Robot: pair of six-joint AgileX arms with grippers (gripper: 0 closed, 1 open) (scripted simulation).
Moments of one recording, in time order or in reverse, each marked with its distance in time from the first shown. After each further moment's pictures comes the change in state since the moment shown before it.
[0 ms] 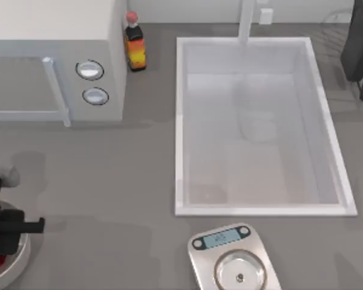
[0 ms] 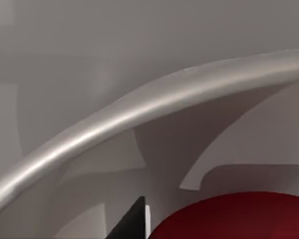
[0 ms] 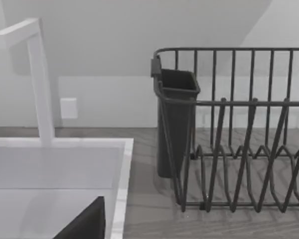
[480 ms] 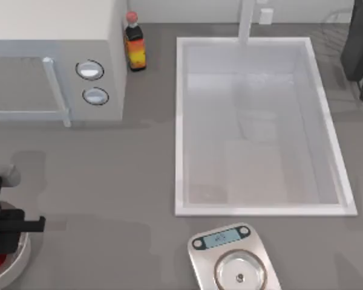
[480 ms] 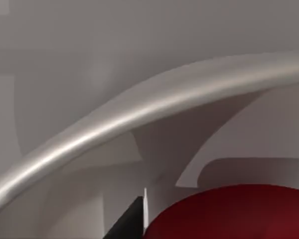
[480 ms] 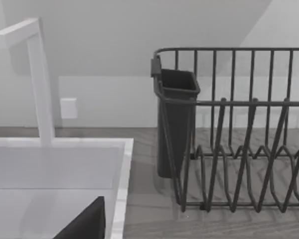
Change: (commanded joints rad) left arm 0.000 -0.041 0.044 -0.066 0.000 -0.001; right arm 0.000 0.000 0.000 0.000 0.000 0.000
